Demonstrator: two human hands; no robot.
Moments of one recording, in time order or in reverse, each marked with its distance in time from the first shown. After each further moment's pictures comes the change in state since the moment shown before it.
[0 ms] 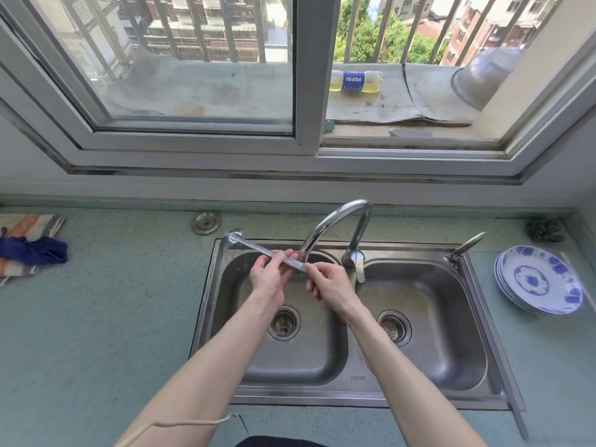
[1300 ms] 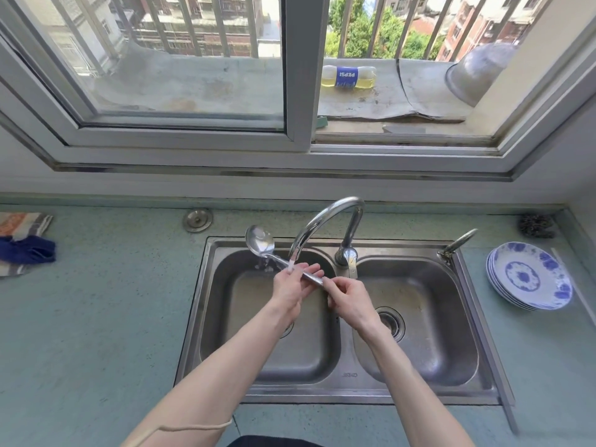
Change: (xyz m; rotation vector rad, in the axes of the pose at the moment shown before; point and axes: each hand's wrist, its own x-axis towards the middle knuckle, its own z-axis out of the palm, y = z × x) left_hand -0.016 -0.046 0.016 0.168 -0.140 -0.202; right_hand -0.034 0.022 -0.044 -0.116 0.106 0.076
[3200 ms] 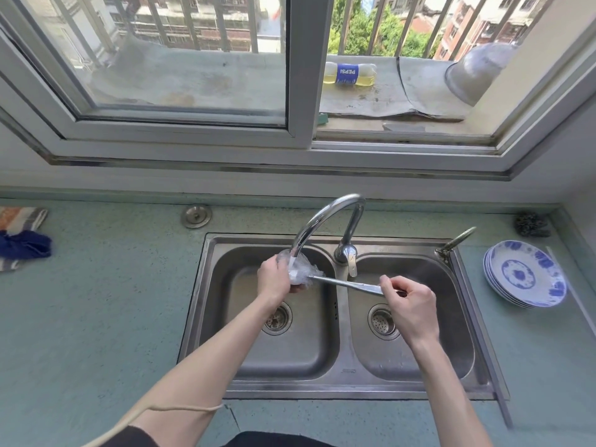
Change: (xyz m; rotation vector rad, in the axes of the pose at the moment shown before) left_hand 0.019 0.017 -0.032 0.719 0.142 0.233; right_hand -0.045 -0.004 -0.077 -0.285 0.467 -0.176
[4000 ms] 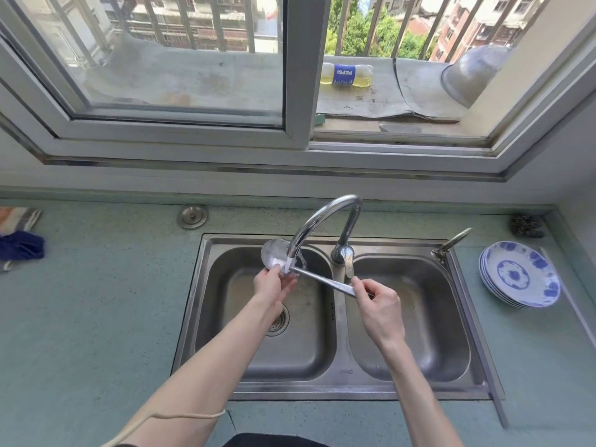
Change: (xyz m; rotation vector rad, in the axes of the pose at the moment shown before) left_hand -0.005 -0.004 0.006 -0.671 0.041 -0.334; right_hand -0.012 -0.007 0.042 0.105 -0.124 0.072
